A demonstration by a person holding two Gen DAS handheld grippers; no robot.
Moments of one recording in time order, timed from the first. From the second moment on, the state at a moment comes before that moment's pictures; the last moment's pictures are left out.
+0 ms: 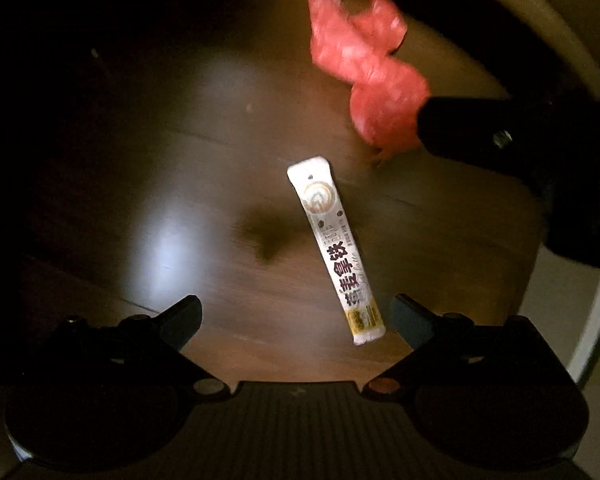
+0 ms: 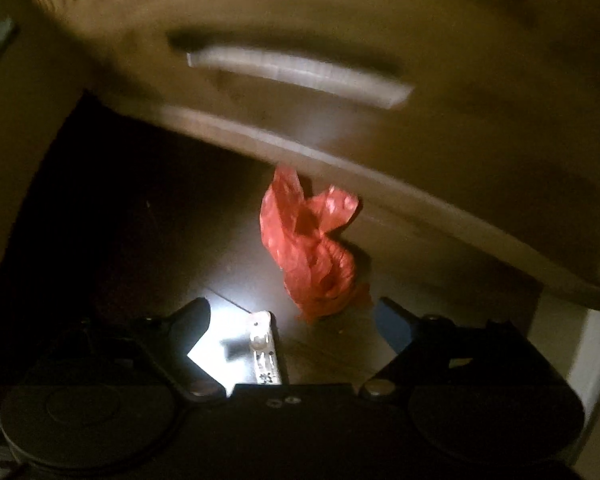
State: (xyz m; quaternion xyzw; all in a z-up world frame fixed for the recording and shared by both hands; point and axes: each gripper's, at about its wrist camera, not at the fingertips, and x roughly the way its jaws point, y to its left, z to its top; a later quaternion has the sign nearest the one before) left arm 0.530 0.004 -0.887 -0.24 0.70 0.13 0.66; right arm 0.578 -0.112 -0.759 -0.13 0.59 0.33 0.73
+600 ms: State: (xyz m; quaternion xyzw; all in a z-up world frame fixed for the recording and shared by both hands) left arm 0.539 -0.025 -0.943 -0.28 0.69 0.15 0.66; right arm 0.609 -0.091 -0.832 -0.17 0.58 0.36 0.71
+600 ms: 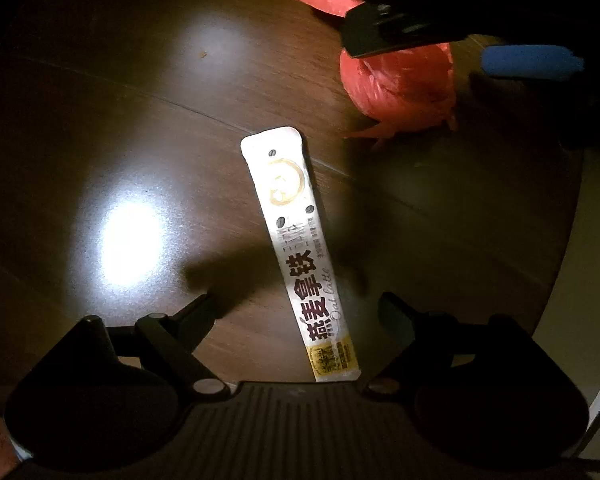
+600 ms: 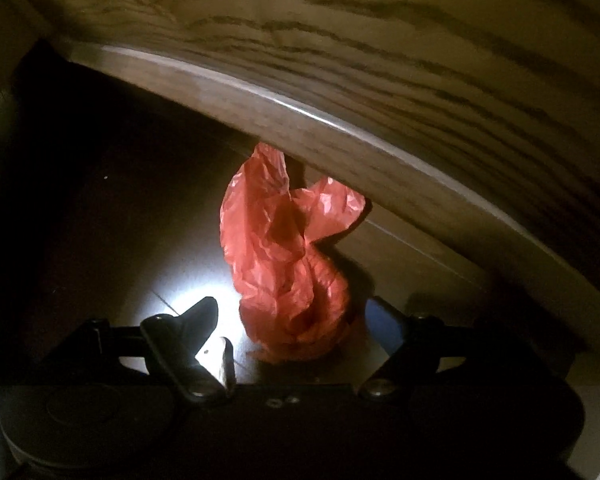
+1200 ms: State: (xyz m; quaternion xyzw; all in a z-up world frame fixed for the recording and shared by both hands) left arm 0.521 0.005 -0.920 -0.28 0.68 0.17 0.66; right arm 0.599 -0.089 -0.841 -0.14 0.60 0.31 0.72
